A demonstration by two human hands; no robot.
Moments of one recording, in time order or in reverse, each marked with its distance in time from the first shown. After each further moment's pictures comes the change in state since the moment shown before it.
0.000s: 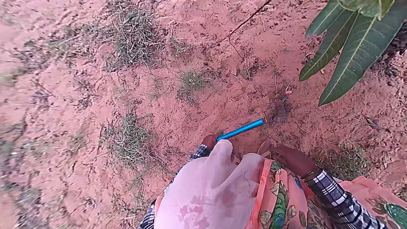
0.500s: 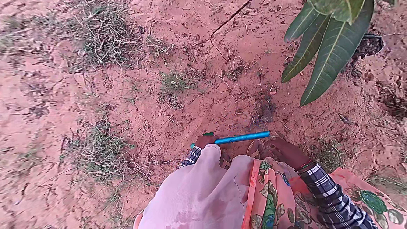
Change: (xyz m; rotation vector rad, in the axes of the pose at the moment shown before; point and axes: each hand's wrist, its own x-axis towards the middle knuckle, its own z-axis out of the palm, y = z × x) left_hand -0.015 0.077 -0.037 0.298 -0.194 0.146; right_hand -0.011 0.014 -0.024 0.055 0.125 0.065
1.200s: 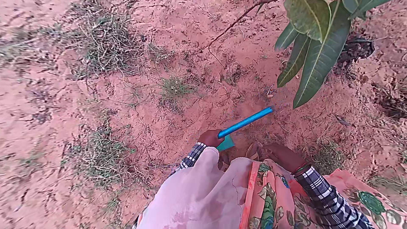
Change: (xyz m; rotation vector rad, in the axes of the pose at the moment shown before) left_hand -0.013 0.047 -0.048 -0.184 0.117 -0.083; right_hand 0.001 0.001 0.011 -0.021 -0.031 -0.018
